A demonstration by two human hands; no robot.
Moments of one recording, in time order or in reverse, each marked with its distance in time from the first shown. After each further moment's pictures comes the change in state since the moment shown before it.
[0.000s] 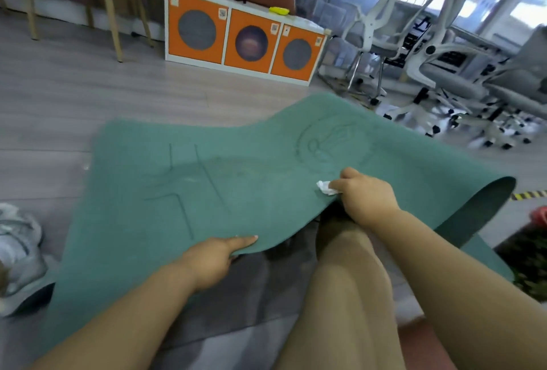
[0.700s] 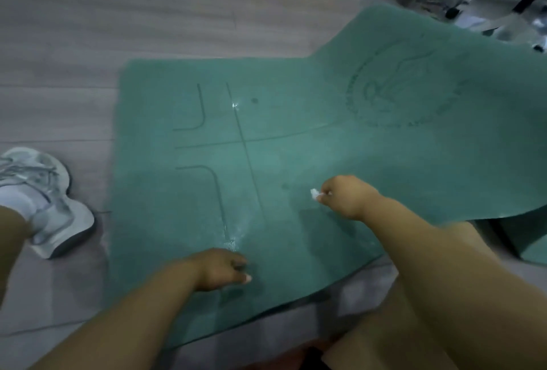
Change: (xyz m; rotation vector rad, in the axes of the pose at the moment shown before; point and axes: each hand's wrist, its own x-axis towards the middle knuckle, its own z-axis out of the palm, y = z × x) left_hand -0.008 -0.061 0.066 -0.035 -0.589 -0.355; right_hand 0.045 -0.067 0.137 0.417 -0.610 -0.030
